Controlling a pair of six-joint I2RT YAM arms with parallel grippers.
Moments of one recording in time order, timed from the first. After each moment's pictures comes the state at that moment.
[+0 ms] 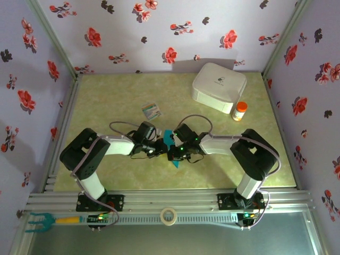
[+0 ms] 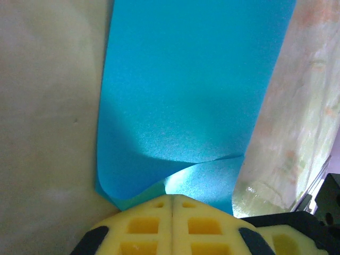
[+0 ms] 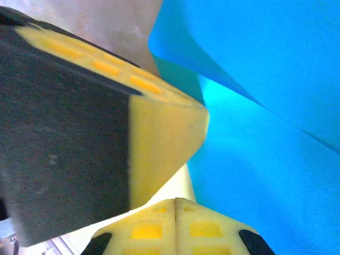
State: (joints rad) left arm -0.71 1.72 0.69 0.10 0.50 -0.91; right arm 0.83 1.70 0.82 -0.19 -0.46 0.69
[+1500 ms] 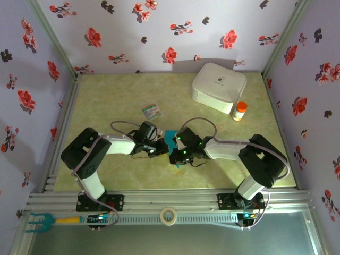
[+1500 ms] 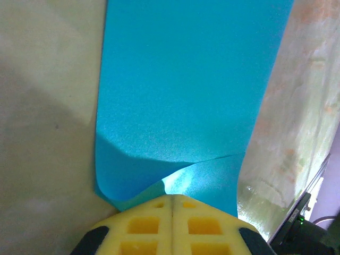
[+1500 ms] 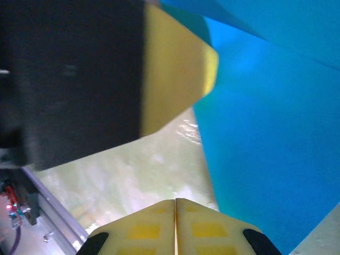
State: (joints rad) left arm -0.71 1.73 0.71 0.09 0.50 -0.91; right arm 0.85 1.61 0.74 -0.18 -0.45 0.72
